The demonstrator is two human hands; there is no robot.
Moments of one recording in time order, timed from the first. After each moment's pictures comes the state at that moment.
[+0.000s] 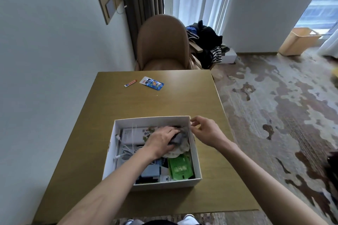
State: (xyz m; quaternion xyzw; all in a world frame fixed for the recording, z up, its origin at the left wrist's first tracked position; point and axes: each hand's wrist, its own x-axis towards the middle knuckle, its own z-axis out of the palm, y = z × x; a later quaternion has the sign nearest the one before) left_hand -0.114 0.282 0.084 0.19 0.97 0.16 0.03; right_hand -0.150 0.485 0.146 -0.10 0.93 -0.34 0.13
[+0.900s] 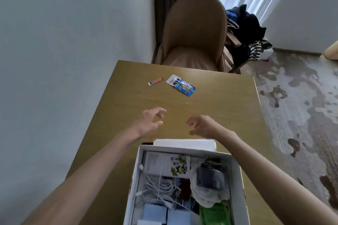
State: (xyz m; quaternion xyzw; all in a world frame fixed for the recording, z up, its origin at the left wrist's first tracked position) left_hand -0.233 0.103 0.098 -0.04 0.92 0.37 0.13; right_hand -0.315 0.332 0.092 -0.23 0.90 -0.18 0.33
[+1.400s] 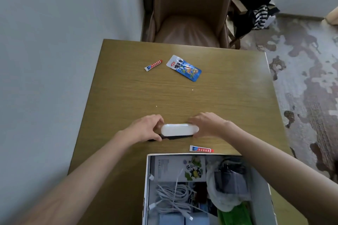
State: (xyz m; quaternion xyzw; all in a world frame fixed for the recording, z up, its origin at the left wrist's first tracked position) left_hand -0.255 0.064 0.022 0.03 0.91 0.26 0.33; right_hand -0.331 0.304 0.026 -0.39 0.86 0.02 0.32
